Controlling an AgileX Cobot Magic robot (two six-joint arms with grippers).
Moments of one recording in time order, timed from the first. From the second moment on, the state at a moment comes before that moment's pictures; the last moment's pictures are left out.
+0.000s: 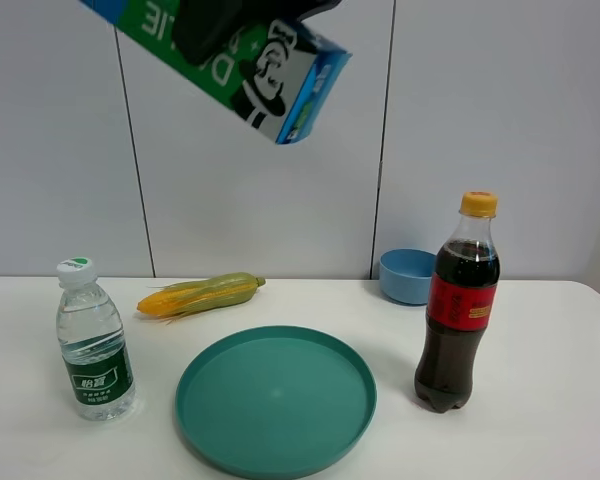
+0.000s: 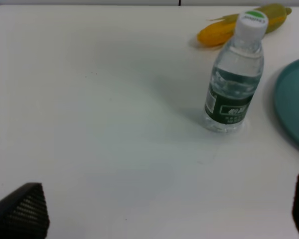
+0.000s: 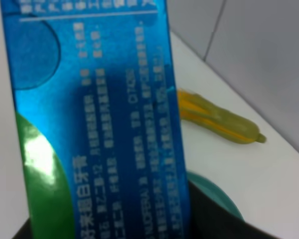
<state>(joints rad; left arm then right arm) 0.12 -0.01 -0.51 -0.08 1.06 0.05 0.84 1.56 -1.57 0.21 0.76 -0.44</state>
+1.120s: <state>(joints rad) 0.12 -0.01 -0.51 -0.08 1.06 0.05 0.79 2.39 -2.28 0.07 0.59 0.30</state>
